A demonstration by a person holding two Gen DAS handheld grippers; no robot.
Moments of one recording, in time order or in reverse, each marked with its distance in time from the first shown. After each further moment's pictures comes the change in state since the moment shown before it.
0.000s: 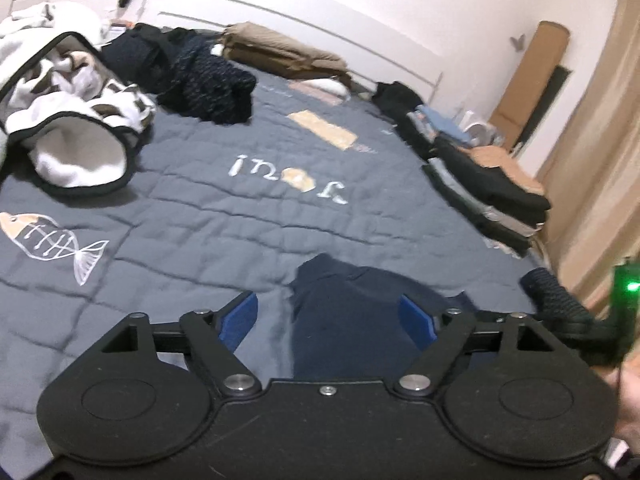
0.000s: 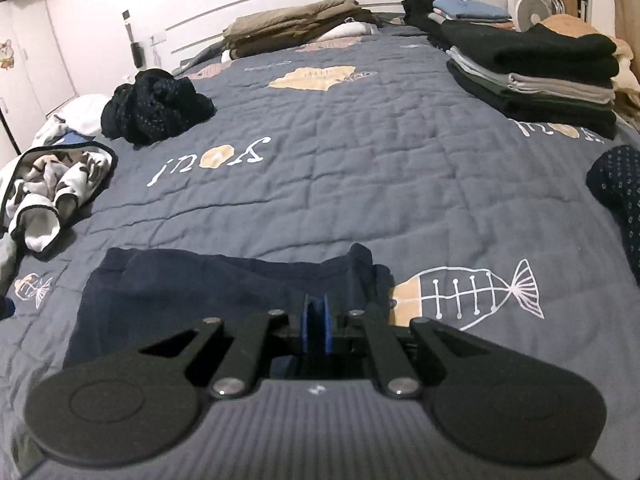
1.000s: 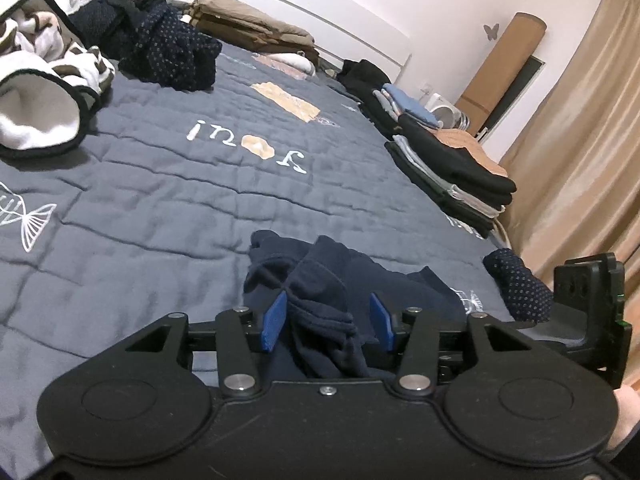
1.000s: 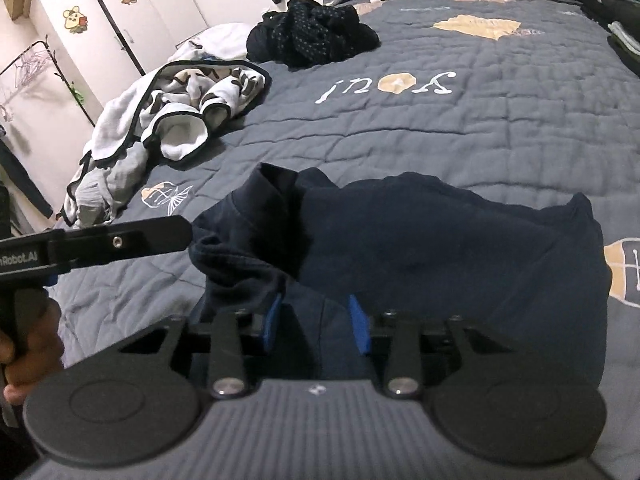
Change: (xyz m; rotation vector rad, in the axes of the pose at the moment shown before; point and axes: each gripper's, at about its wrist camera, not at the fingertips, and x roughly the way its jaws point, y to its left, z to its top) left arm 0.020 -0.001 -0.017 -0.017 0.063 -0.098; right arm 0.008 0.071 -0.026 -0.168 0.187 0.400
